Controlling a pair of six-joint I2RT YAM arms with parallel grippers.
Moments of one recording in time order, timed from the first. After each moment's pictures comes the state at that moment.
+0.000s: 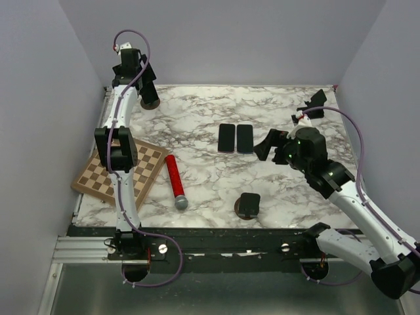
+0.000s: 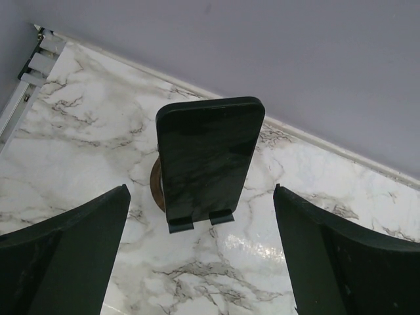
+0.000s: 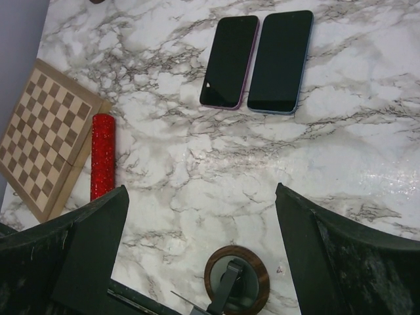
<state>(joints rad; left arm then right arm) 0.04 2.32 2.28 -0.46 -0.17 -0.36 0.52 0.93 0.91 -0.42 0.06 0.52</state>
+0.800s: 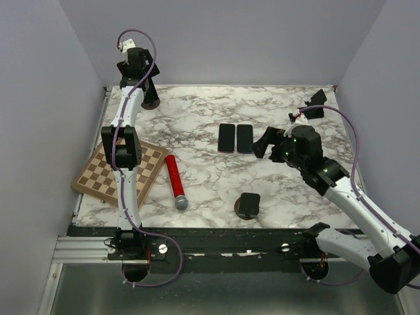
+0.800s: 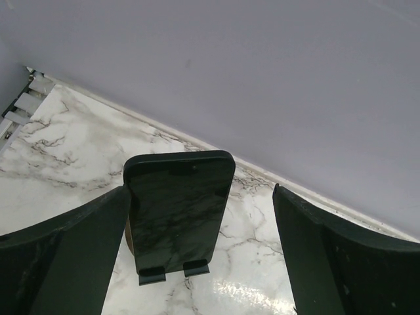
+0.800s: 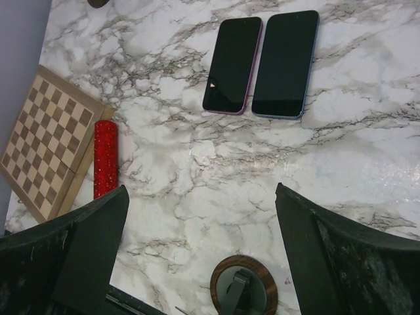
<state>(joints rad) 0.00 2.42 2.35 -0.28 -0.26 -0.38 0.52 0.99 0.90 -0.36 0.06 0.55</state>
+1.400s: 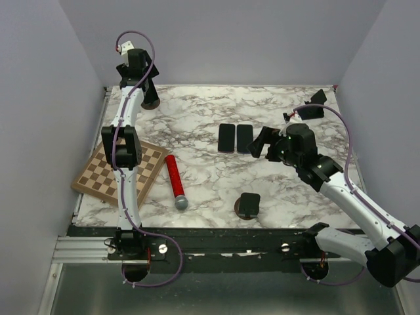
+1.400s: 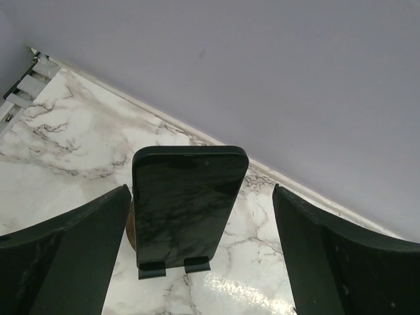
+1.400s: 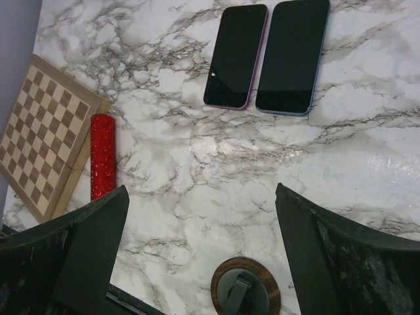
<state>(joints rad) 0.00 2.44 2.36 -0.30 -0.28 -0.44 0.52 1.05 0.90 -0.33 0.04 0.55</state>
